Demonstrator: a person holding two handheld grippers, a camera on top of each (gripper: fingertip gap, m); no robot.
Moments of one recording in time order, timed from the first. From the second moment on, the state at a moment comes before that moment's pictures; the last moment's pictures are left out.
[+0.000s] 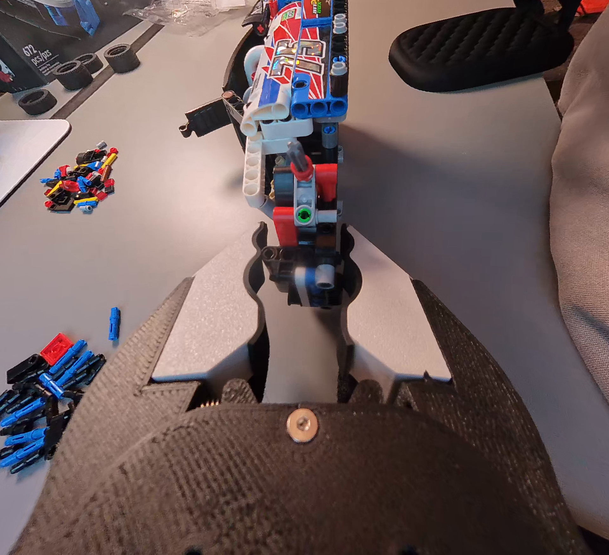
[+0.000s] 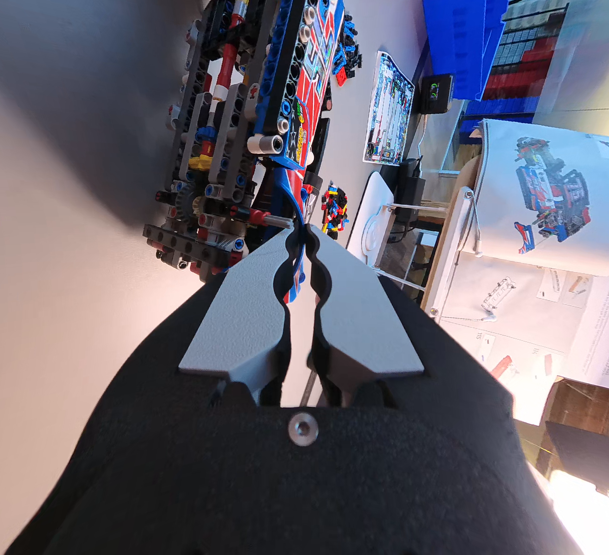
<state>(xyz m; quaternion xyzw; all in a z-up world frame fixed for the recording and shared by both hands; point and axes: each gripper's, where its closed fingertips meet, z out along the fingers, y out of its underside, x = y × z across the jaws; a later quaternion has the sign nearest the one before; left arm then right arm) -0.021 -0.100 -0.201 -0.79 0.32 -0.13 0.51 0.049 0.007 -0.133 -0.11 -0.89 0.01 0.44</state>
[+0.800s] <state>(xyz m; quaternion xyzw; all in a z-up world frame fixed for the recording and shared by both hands) -0.020 -0.100 -0.201 -0.79 0.32 -0.12 0.52 0.062 0.018 -0.123 -0.24 -0.87 0.06 0.43</state>
